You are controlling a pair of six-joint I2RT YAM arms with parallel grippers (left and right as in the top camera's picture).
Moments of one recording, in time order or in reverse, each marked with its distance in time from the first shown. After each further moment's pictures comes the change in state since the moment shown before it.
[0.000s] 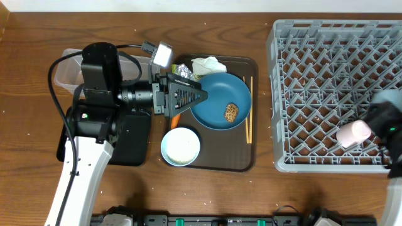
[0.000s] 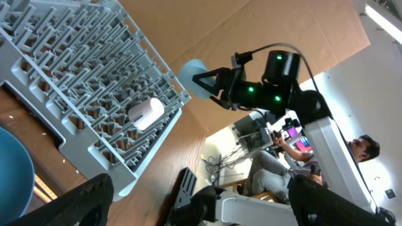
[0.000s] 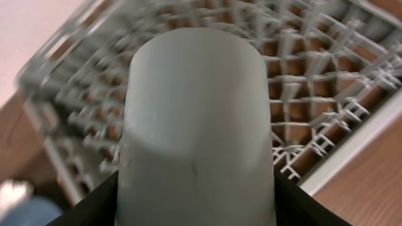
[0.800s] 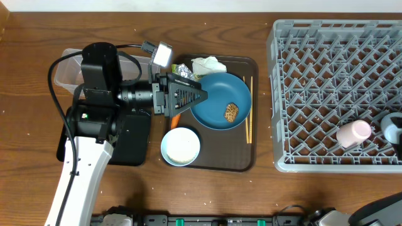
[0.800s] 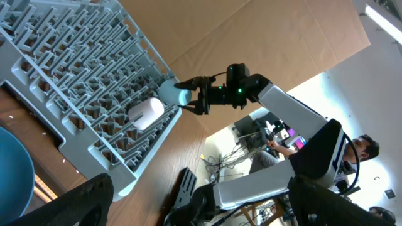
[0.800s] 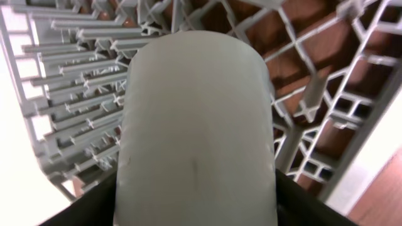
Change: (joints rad) left arm 0.000 0.000 0.000 -0.002 0.000 0.000; right arm -0.423 0.455 0.000 0.072 -0.433 0.184
